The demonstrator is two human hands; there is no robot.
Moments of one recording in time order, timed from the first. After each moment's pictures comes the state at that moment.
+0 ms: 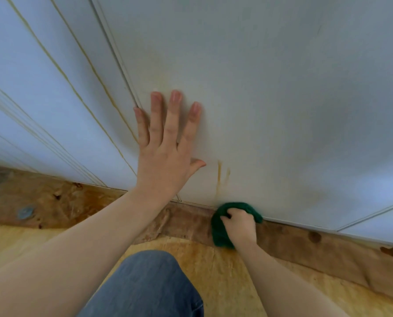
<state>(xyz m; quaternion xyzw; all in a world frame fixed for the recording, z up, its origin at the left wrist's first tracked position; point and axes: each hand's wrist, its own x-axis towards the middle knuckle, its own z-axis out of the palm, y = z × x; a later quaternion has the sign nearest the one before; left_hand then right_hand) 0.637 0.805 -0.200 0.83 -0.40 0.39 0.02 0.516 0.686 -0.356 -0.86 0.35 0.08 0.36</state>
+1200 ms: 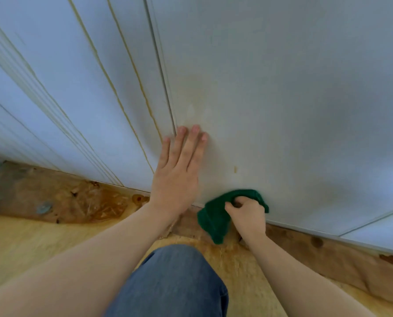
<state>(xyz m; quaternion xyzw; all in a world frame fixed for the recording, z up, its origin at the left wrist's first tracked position) 0.628 0.837 -0.228 0.81 -0.42 0.39 0.08 0.523 0.708 -0.277 -0.83 0.36 -0.04 0.42</state>
